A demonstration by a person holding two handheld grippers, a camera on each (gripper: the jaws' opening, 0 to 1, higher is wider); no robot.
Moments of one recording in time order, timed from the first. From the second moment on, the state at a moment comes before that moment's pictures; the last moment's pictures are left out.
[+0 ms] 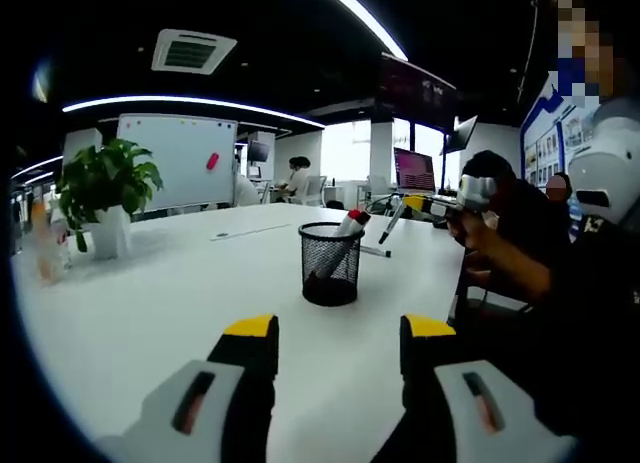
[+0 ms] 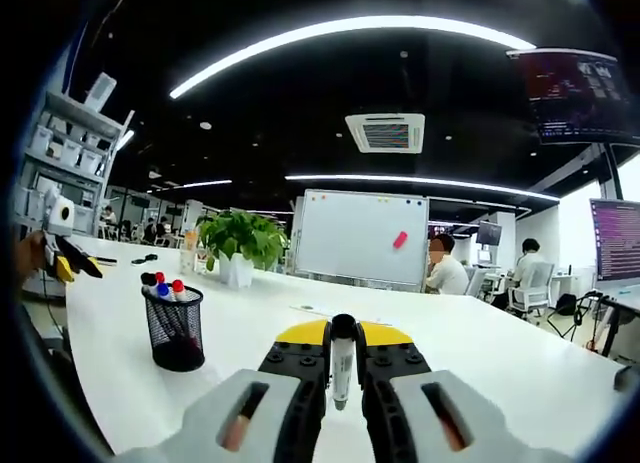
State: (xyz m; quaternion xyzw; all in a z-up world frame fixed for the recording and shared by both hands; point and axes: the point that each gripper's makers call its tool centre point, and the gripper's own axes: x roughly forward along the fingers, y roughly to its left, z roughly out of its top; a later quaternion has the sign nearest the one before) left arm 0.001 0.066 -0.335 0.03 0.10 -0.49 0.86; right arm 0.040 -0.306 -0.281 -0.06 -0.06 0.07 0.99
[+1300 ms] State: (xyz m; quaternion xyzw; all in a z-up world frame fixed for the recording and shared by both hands) left arm 0.000 0.055 -0.332 0.04 0.10 -0.50 0.86; right arm 0.049 -0.301 -0.311 -0.08 0.00 0.04 1.00
